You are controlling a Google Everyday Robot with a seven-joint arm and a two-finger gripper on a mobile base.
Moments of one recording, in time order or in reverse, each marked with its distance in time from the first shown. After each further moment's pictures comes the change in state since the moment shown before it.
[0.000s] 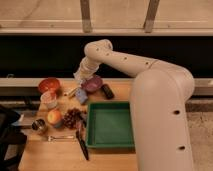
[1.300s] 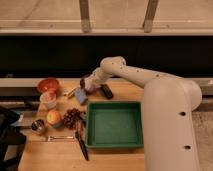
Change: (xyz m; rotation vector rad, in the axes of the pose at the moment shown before) arm 0.034 -0.071 0.038 -0.066 -0.094 0.317
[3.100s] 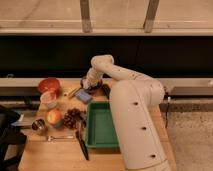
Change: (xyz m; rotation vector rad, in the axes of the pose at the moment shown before) arm -0.028 -0.012 0.086 0.102 0.117 -0.110
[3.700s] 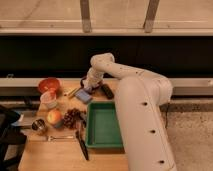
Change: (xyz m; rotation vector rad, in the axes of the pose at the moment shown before) arm 0.022 0.000 -0.033 0.036 0.017 -0.006
